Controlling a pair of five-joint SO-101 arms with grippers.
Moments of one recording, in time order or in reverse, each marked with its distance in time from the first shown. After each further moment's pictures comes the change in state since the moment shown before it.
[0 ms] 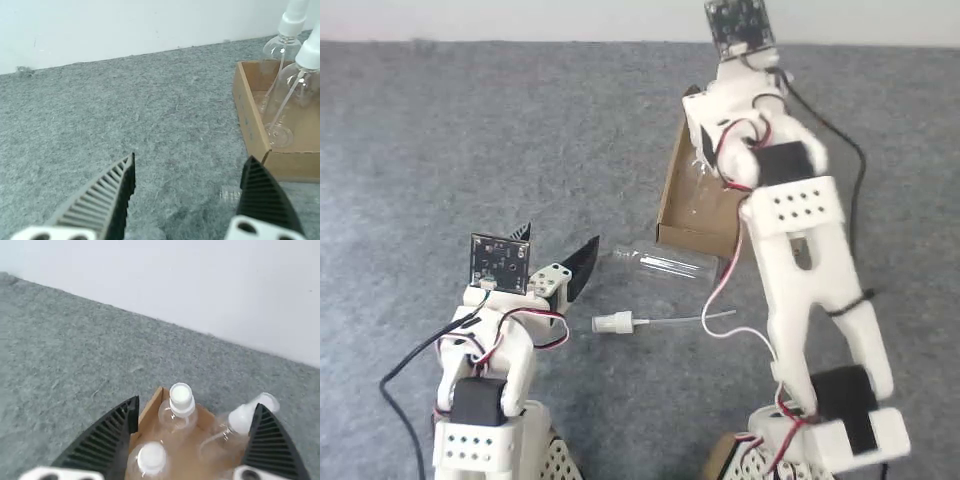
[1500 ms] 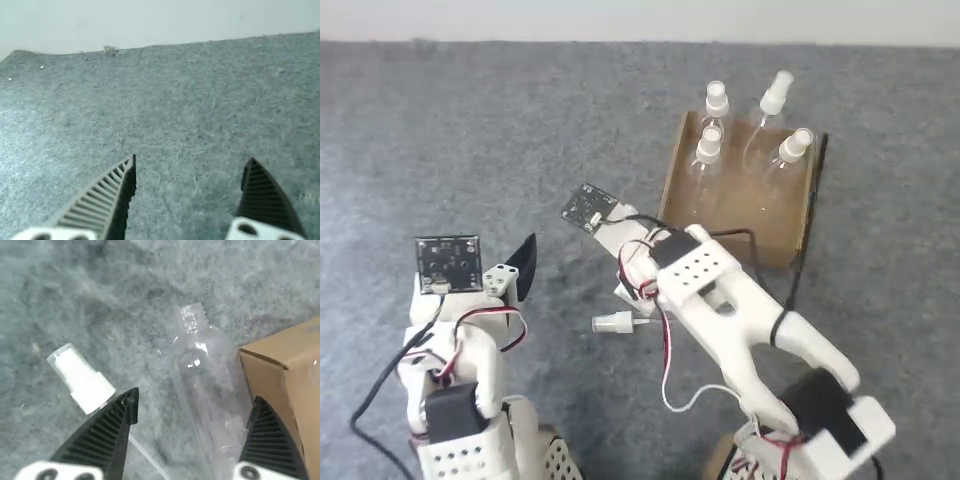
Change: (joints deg) left arm -17.1 -0.2 -8.1 10.7 -5.3; right arm -23.3 1.2 34.4 5.9 13.8
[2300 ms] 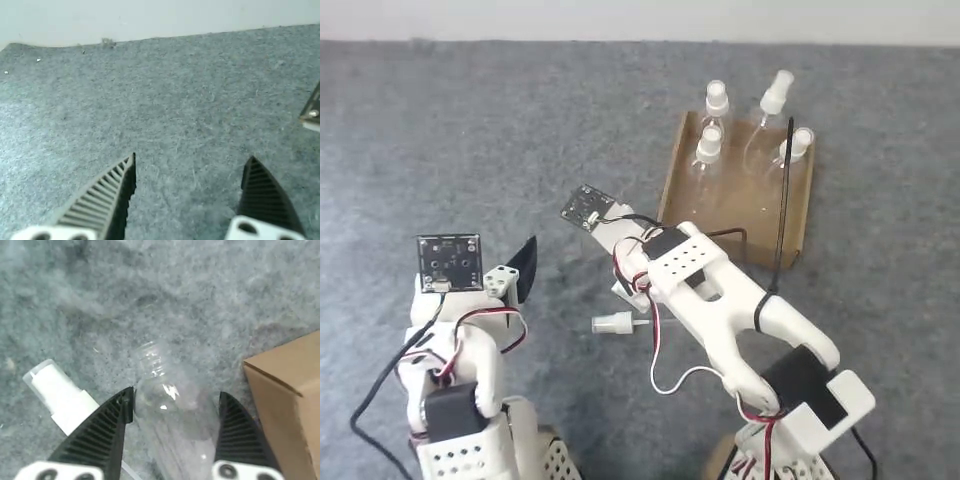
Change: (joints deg) left arm 0.0 0.2 0.9 0.0 0.0; right arm 0.6 8.5 -2.4 -4.5 0.1
